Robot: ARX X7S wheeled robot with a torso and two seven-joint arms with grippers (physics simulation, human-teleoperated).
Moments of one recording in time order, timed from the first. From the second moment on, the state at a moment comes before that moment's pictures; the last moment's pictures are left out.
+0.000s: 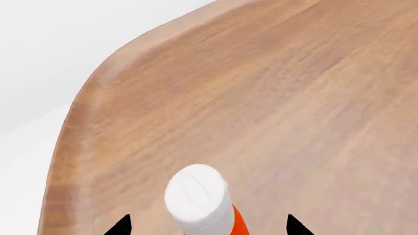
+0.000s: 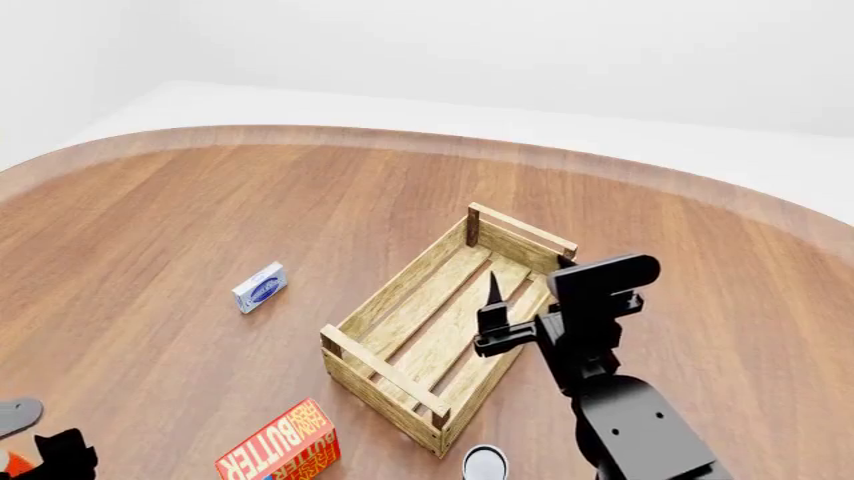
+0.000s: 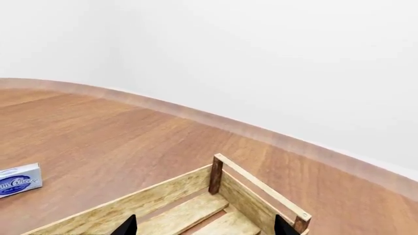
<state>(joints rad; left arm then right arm) 0.05 -0.40 -0.45 0.26 -0.36 -0.80 -0.43 0.42 0.27 -0.31 -0.08 0.25 0.44 0.08</state>
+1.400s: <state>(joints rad) -0.30 -0.39 -0.29 -0.16 -0.24 -0.51 -0.41 0.46 0.28 -0.32 -0.07 0.28 0.44 0.10</state>
